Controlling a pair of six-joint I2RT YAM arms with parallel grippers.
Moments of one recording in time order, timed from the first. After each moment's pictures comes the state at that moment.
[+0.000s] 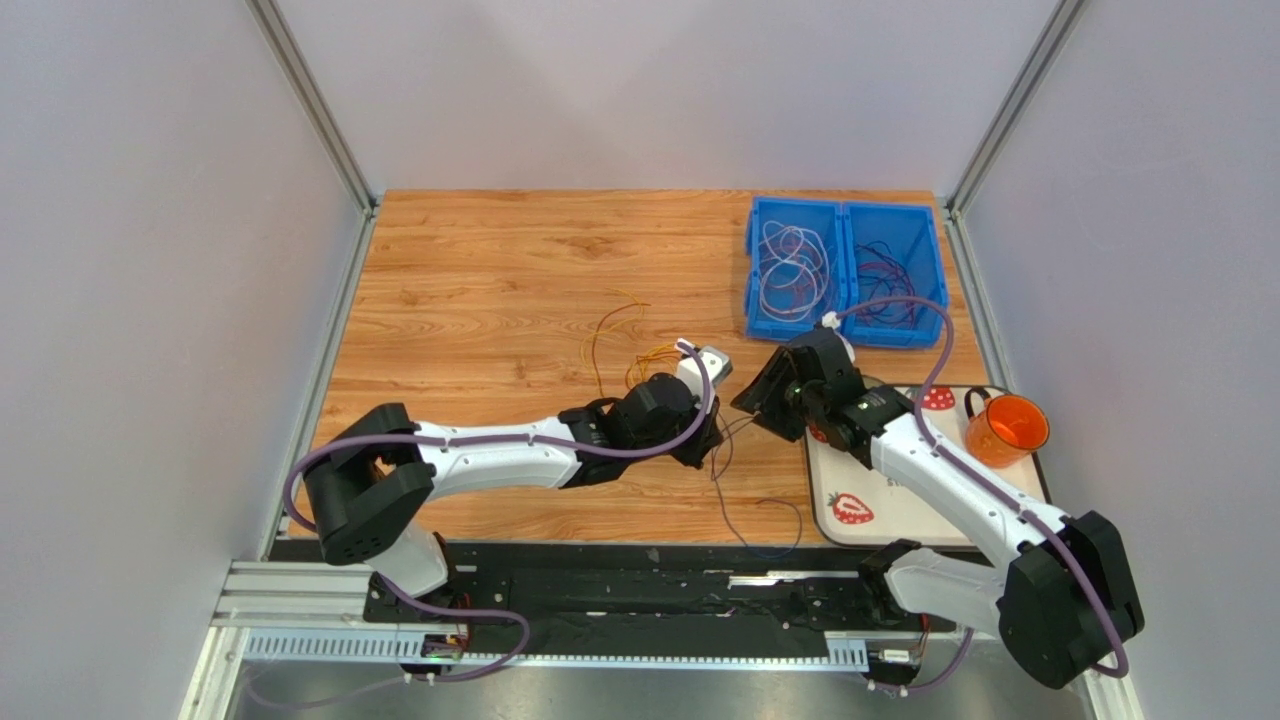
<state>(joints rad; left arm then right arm) -1.10 1.57 0.89 0.15 -0.08 -0.42 0.51 1.13 0.71 -0.41 0.00 1.03</state>
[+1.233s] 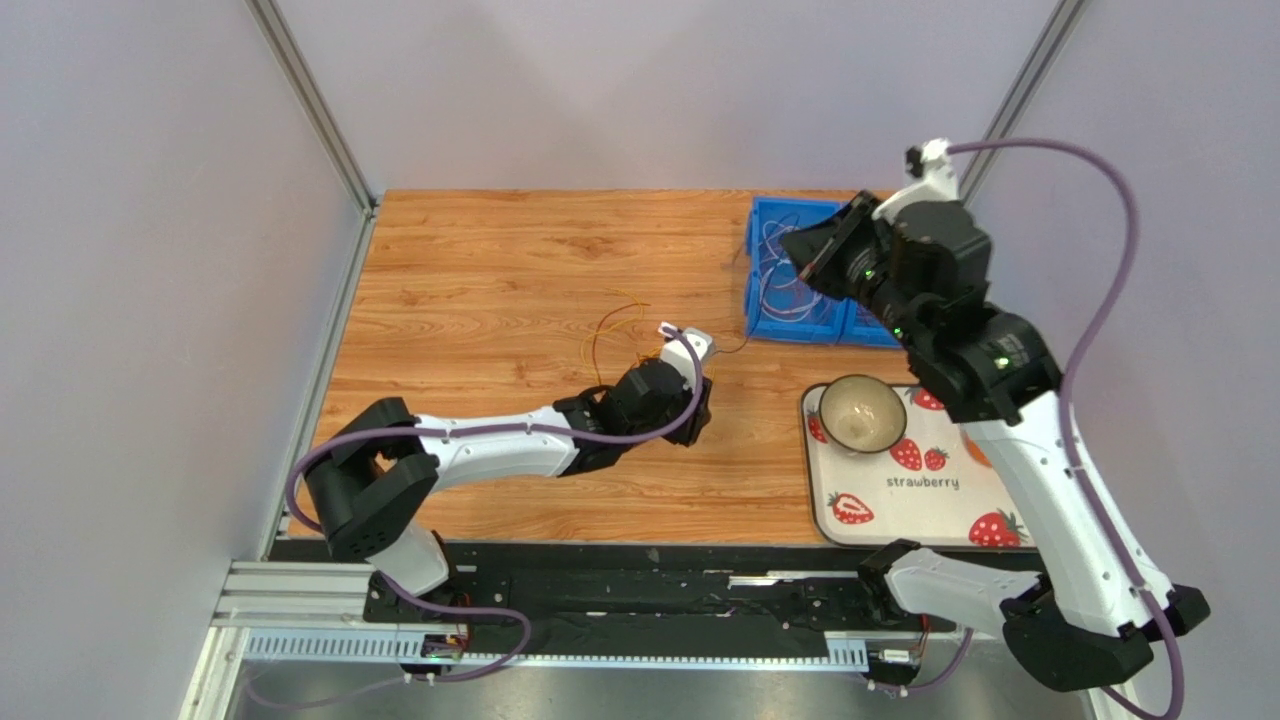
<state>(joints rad) -1.04 1.58 0.89 0.15 -0.20 -0.37 0.54 1.11 1.52 -0.68 0.18 0.75</state>
